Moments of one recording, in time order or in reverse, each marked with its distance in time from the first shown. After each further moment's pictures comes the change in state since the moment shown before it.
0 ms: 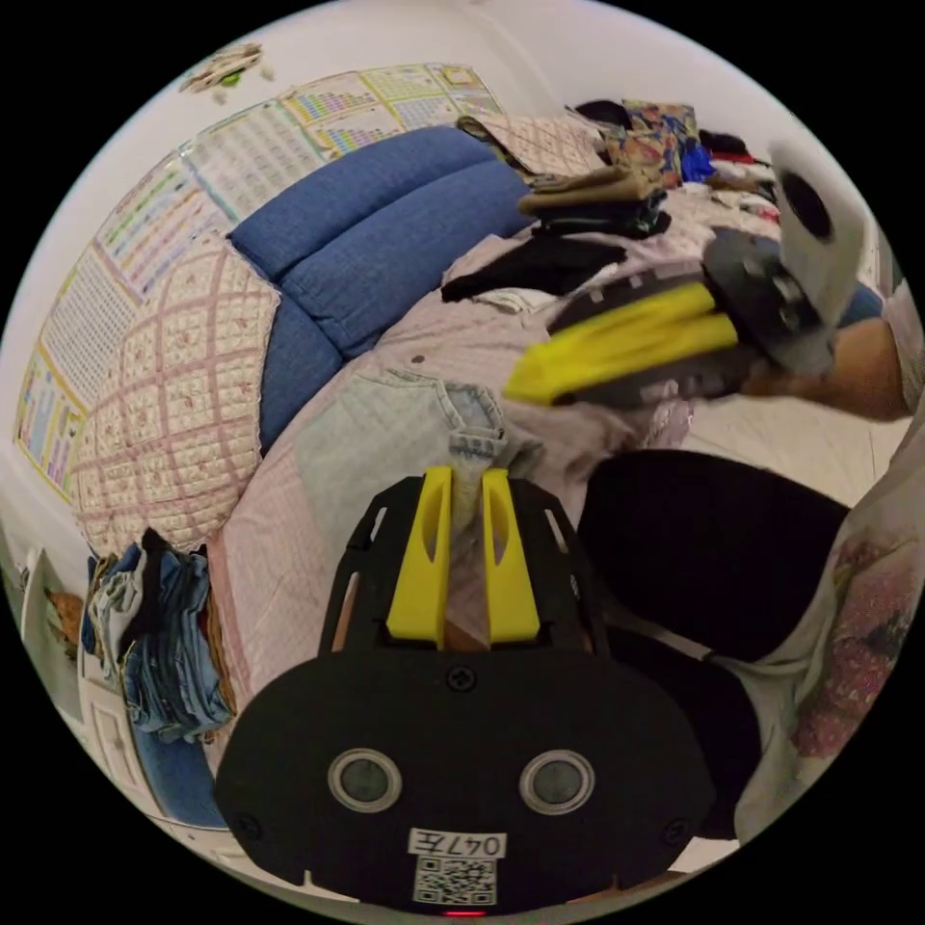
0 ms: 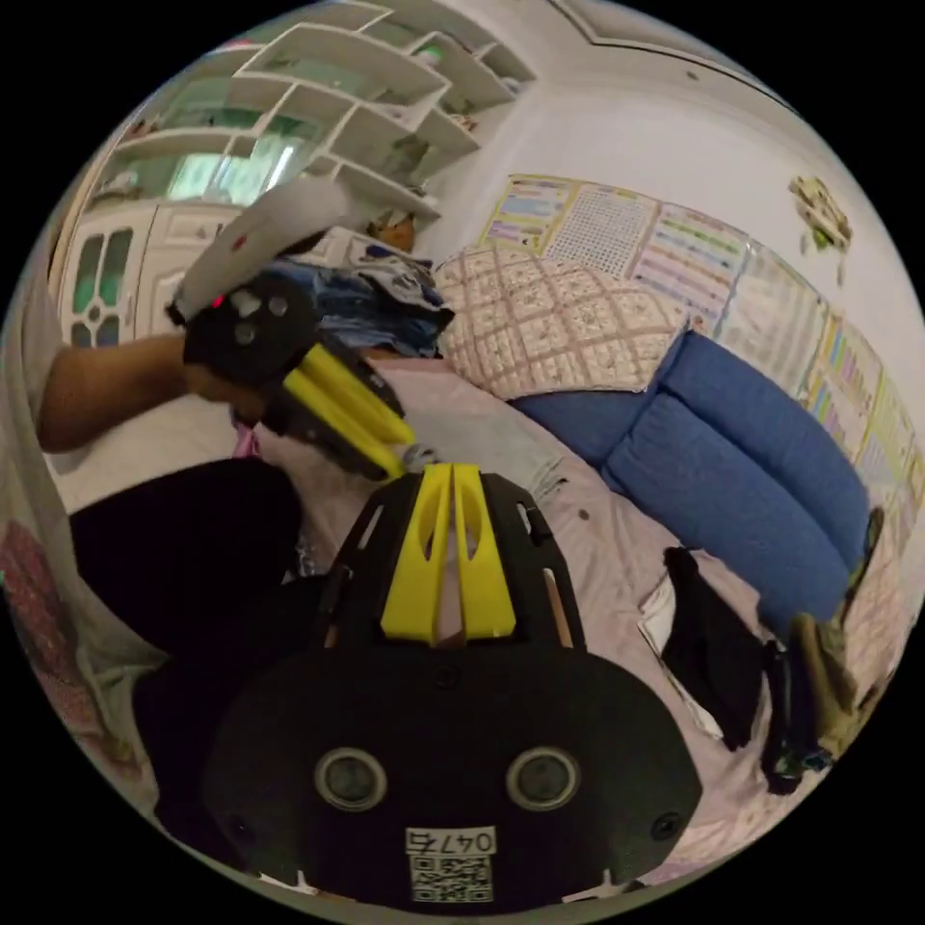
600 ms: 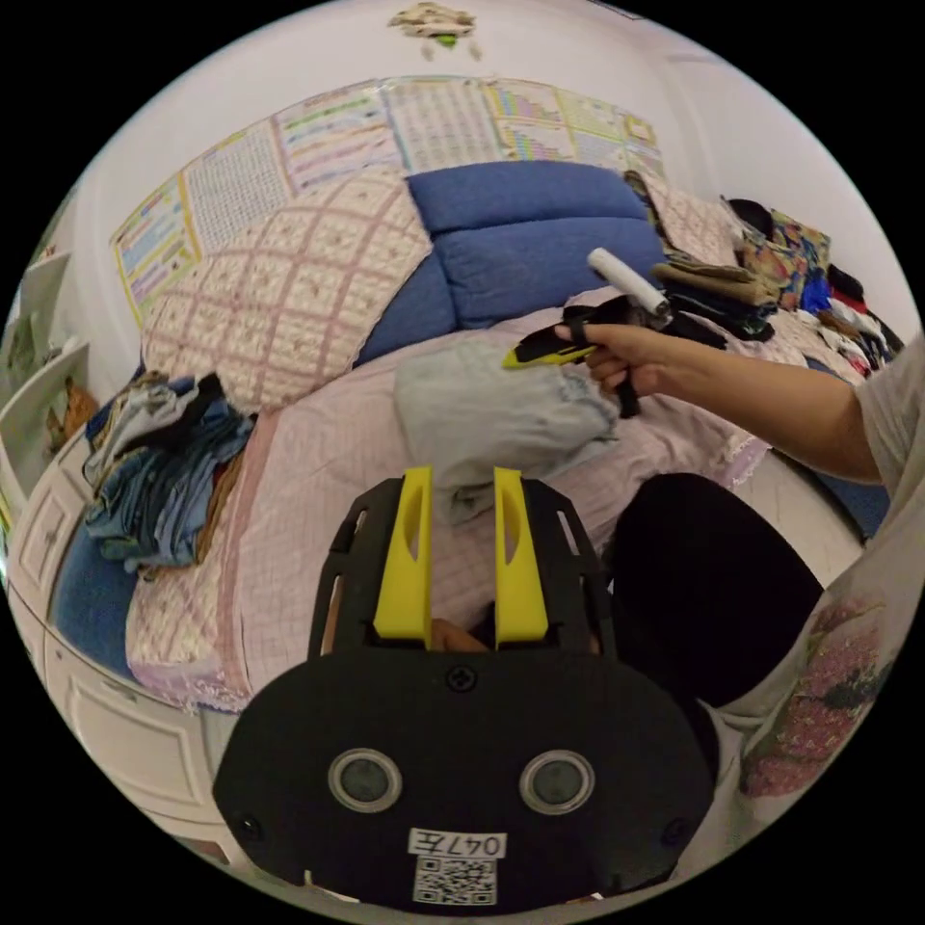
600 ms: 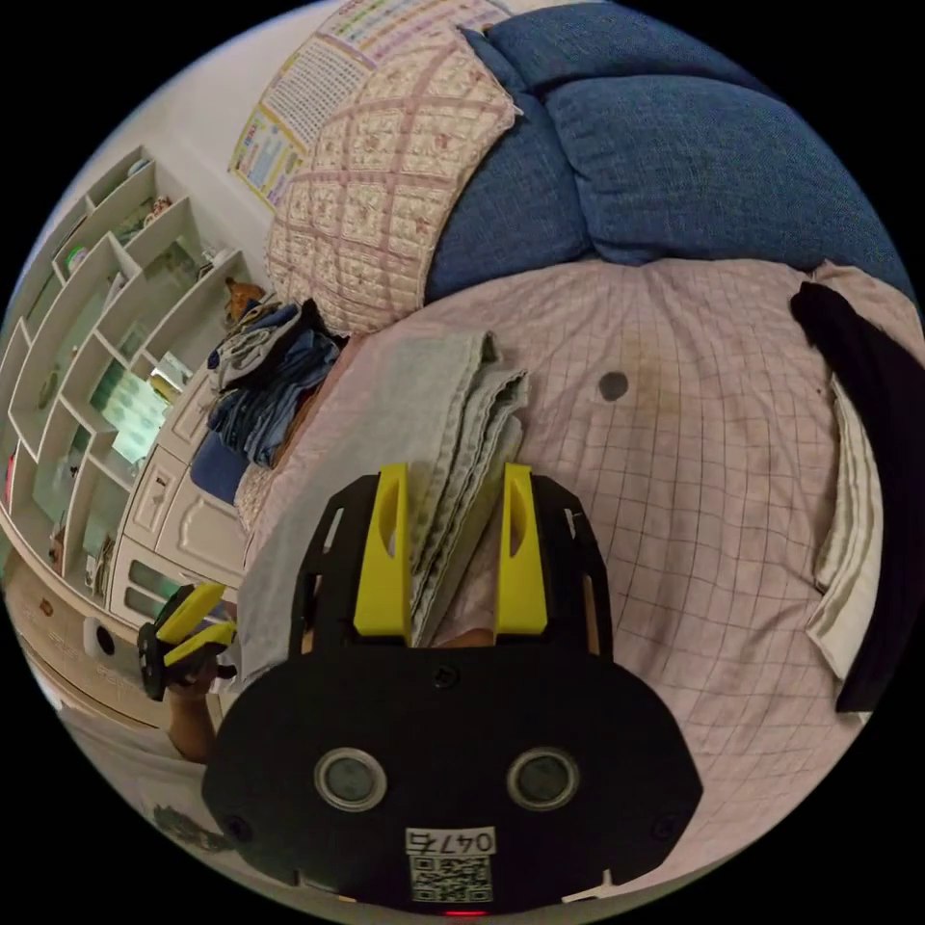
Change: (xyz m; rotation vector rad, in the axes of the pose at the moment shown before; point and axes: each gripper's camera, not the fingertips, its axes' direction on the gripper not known) left arm -0.053 0.121 -0.021 0.052 -0.079 -0.484; right arm 0.244 0.213 0.219 -0.360 -0.328 0.815
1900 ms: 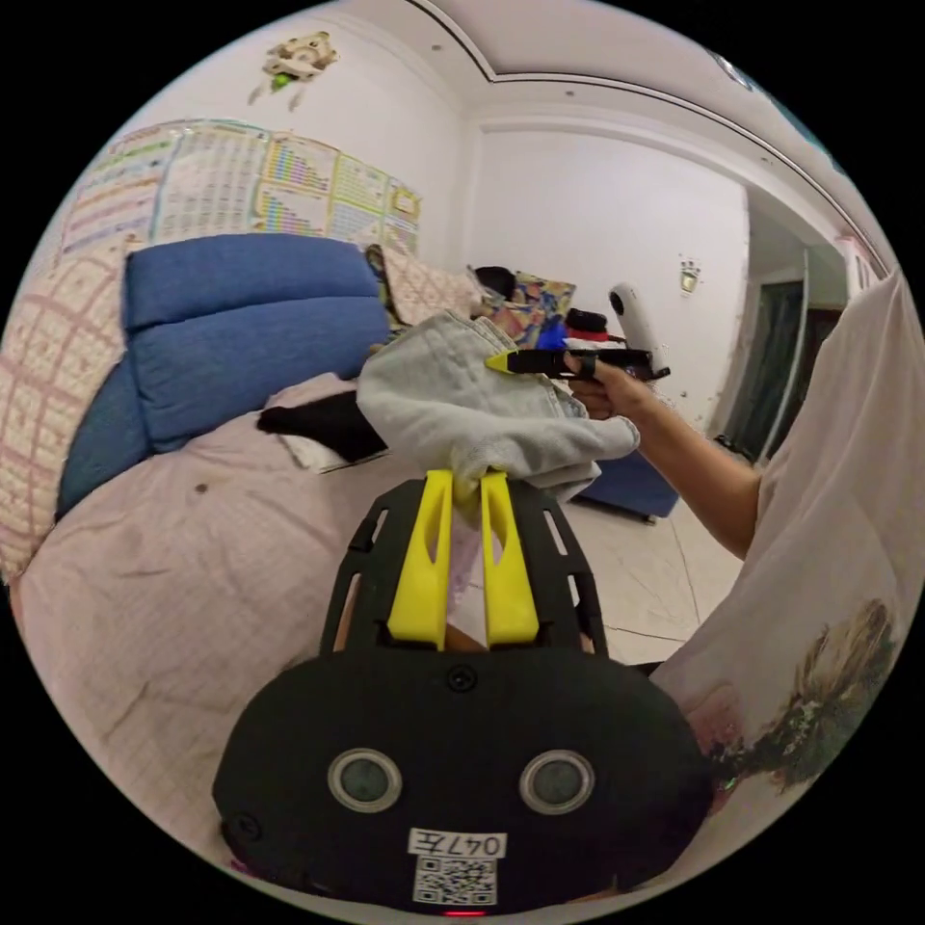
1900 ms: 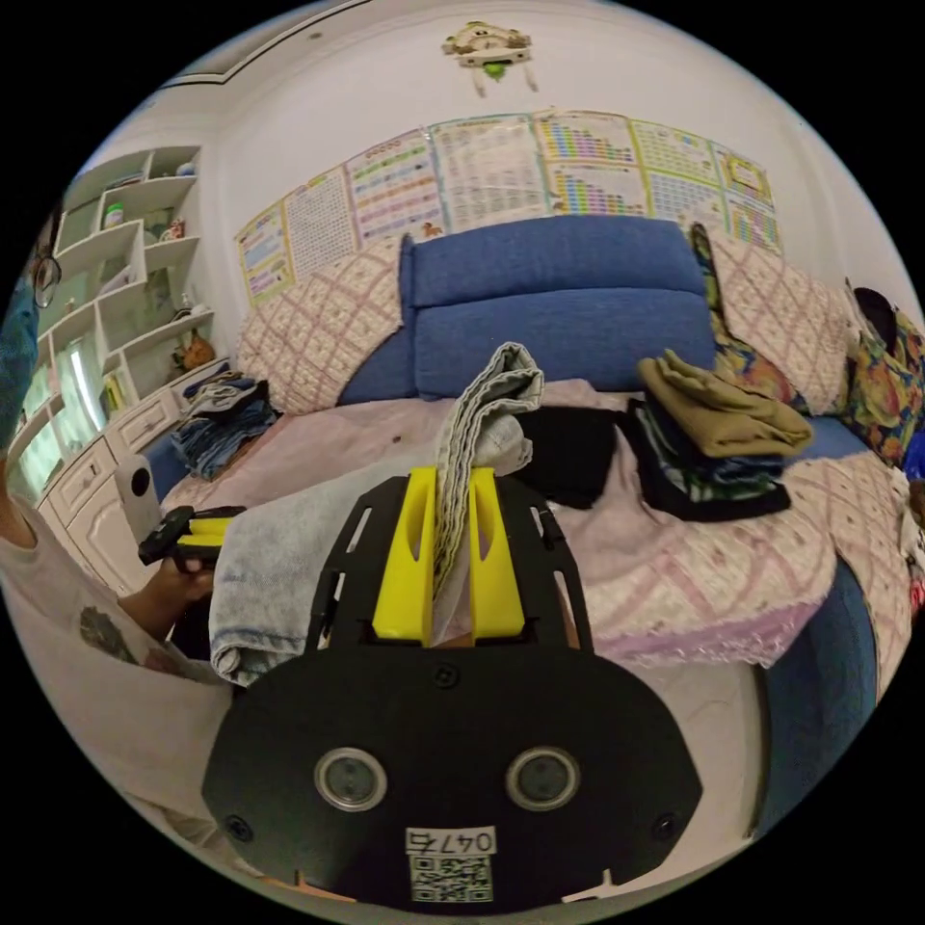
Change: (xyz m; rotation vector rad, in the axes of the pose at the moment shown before) left arm 0.140 0.019 0.023 0.283 0.805 0.327; right arm 0.398 0.559 -0.419 0.430 0.446 -0.046
